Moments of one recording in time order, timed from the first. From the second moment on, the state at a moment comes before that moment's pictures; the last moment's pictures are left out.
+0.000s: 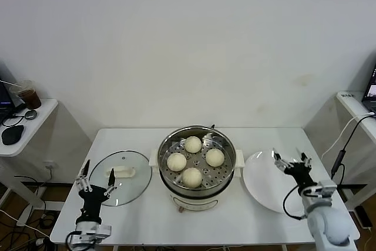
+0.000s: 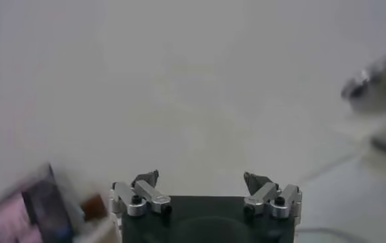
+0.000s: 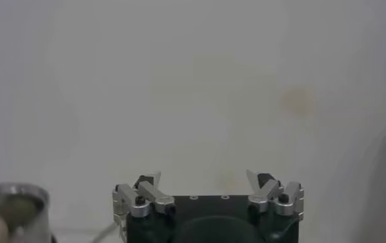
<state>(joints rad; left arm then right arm) 1.51 -1.38 -0.65 -1.89 0.81 -0.11 -0.18 -1.30 1.20 0.72 1.75 0.44 -0.12 -0.14</state>
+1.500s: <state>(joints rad) 1.21 -1.25 -0.50 -1.43 1.38 0.06 -0.19 -1.40 1.31 0.73 1.70 0.36 -0.09 -0.11</state>
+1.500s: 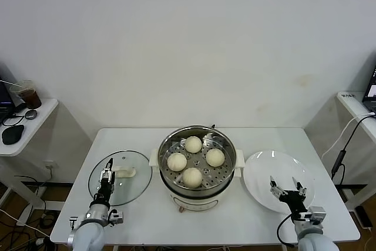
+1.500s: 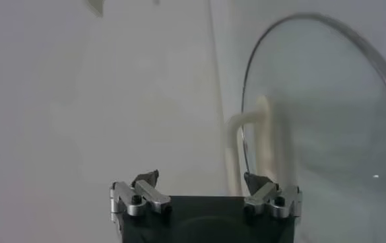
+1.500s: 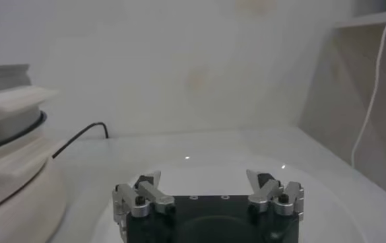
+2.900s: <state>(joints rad) 1.06 -1.28 -0.48 -1.29 1.37 0.13 -0.16 -1.43 1.33 0.74 1.69 0.34 -0.07 -0.13</state>
